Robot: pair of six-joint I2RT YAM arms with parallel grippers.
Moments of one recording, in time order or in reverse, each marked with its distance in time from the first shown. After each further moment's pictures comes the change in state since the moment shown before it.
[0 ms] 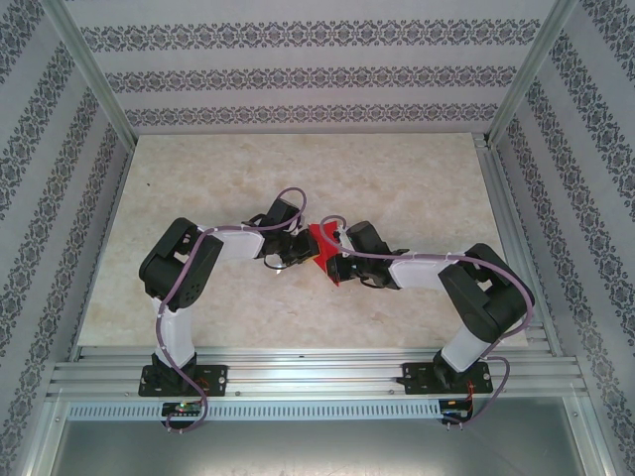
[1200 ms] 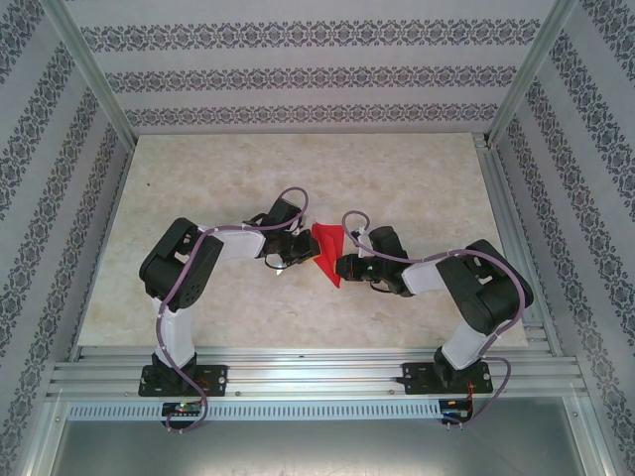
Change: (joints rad) left arm -0.006 0.000 0.013 -0.023 -0.013 0.031; right arm -0.137 0.040 -0.164 0.325 -0.209 0.156
